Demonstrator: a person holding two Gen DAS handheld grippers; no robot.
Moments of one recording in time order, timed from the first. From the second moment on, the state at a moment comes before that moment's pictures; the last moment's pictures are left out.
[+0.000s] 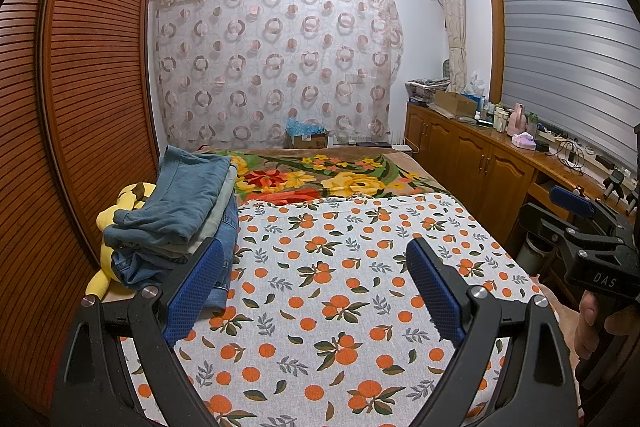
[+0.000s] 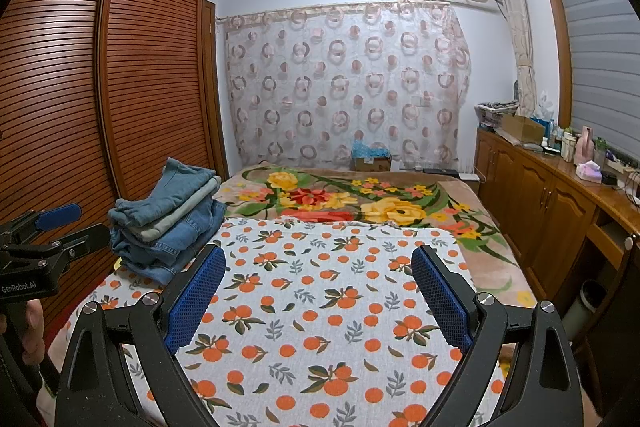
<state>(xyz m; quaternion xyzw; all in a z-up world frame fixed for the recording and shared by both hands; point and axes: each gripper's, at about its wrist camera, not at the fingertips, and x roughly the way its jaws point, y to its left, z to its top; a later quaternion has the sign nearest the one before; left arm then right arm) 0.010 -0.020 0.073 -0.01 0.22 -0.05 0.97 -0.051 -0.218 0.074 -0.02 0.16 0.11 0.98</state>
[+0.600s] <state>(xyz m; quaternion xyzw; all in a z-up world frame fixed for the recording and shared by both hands) 0.009 -0.021 0.073 -0.01 0.22 -0.05 0.98 -0.050 -0.218 0.073 -0.02 0.16 0.12 0.98</state>
